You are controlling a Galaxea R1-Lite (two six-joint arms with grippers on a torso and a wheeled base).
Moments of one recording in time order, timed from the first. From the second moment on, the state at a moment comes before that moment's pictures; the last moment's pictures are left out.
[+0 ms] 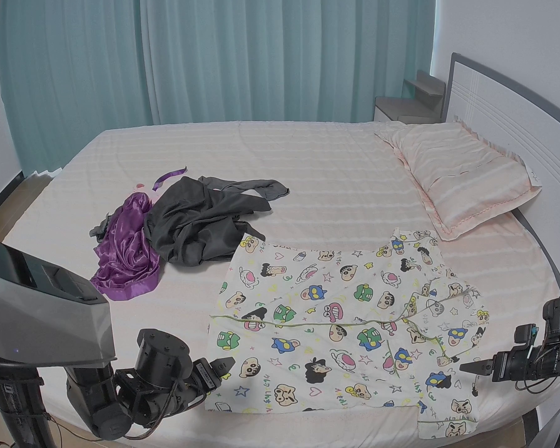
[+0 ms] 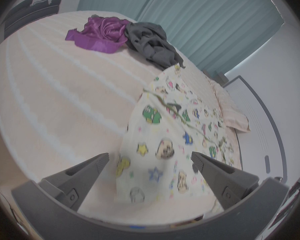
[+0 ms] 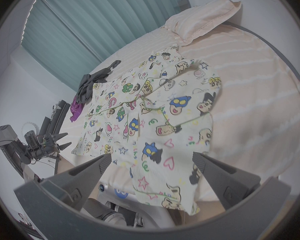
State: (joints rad) left arm -0.59 2.16 -0.23 -1.19 0.18 -0.97; right arm -0.26 1.80 -0.05 -0.78 0.51 0.02
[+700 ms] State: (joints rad) left arm -0.67 2.26 -0.24 -1.19 0.19 -0.96; right arm -0.29 1.90 -0.02 -0.91 0.51 0.02
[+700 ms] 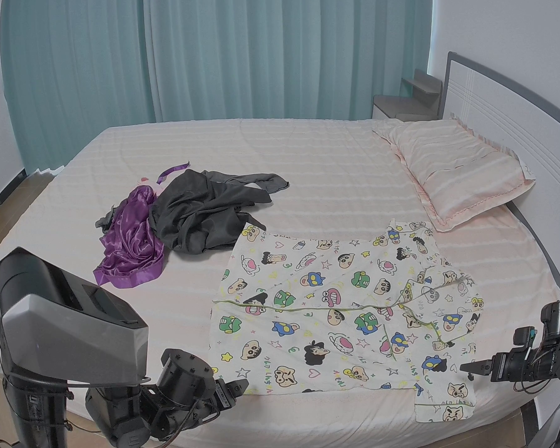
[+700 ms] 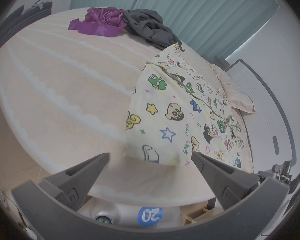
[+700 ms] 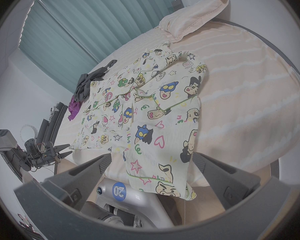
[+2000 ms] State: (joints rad) left arm -0.63 2.37 -0.23 -1.40 0.34 -1.04; right arm -0.19 2.32 -0.02 -1.36 0.38 0.05
